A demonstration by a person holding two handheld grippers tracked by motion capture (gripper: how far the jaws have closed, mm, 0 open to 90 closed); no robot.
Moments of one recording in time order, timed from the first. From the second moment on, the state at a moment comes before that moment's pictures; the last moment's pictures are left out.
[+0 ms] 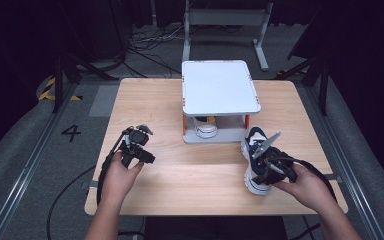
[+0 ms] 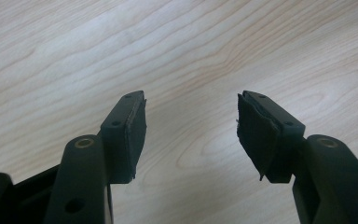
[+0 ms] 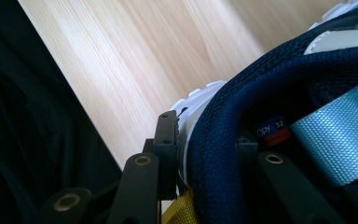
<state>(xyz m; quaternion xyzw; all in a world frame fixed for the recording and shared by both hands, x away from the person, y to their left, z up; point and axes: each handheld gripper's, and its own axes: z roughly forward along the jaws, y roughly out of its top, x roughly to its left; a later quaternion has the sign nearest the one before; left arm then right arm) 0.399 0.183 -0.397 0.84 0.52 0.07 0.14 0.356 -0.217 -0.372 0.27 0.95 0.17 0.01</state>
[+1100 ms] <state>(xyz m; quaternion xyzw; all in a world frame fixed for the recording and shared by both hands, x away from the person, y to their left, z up) 0.387 0.209 -0.403 0.82 0.55 0.06 0.14 0.472 -0.124 -0.384 0.19 0.97 0.11 0.05</state>
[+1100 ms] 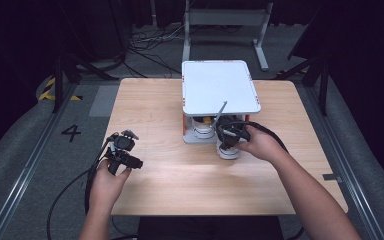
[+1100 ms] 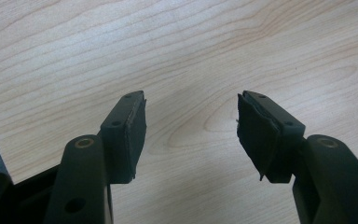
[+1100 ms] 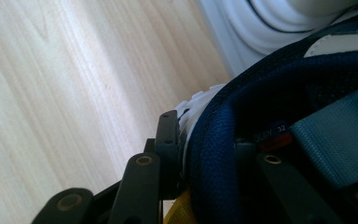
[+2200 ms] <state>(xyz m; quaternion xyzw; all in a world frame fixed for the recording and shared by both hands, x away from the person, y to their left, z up) 0.398 0.198 -0.402 0.83 0.54 0.06 0.14 0.451 -0.145 -0.341 0.23 0.94 0.20 0.16</state>
